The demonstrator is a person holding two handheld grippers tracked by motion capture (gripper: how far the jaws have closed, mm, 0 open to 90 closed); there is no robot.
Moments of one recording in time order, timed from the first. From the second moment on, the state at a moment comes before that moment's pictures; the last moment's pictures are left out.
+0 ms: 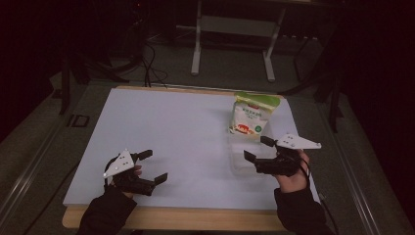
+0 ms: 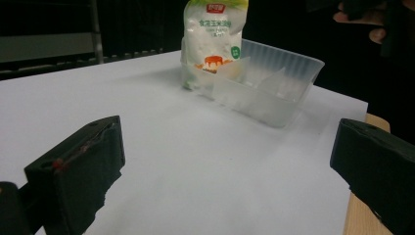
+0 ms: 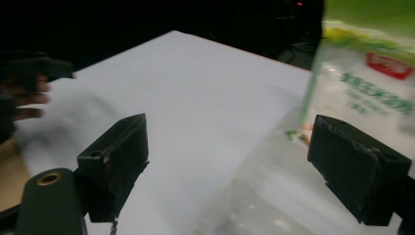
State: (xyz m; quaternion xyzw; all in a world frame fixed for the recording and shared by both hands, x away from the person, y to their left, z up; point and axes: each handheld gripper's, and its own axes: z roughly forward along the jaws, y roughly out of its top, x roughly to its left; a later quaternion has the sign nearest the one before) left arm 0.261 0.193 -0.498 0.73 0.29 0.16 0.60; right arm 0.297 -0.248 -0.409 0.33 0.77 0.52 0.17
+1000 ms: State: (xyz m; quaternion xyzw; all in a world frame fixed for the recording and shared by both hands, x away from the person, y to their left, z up) left arm 0.261 0.193 -0.502 0.73 0.29 0.15 0.60; right arm 0.229 -0.243 -0.463 0.27 0.80 0.51 0.14
